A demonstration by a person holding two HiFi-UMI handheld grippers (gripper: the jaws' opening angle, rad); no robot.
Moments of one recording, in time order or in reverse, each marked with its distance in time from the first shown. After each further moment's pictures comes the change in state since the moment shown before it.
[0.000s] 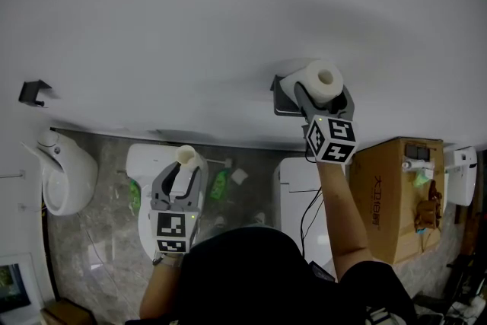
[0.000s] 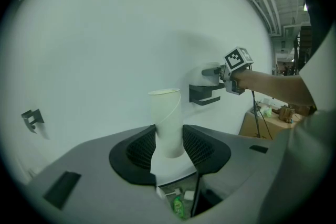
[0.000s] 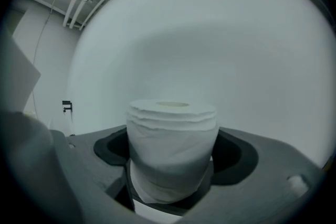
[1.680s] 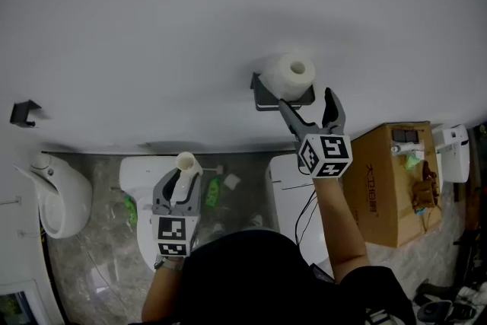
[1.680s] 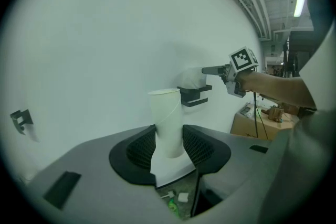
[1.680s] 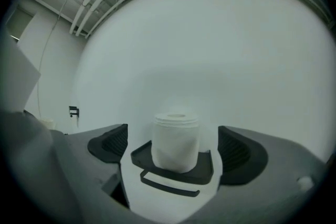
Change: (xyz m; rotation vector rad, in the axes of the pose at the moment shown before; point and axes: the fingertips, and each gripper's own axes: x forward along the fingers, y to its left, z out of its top) left arm -0.010 -0.028 -0.004 0.021 -0.037 -0.100; right arm -0.075 0.009 0.009 -0.002 -0.099 0.010
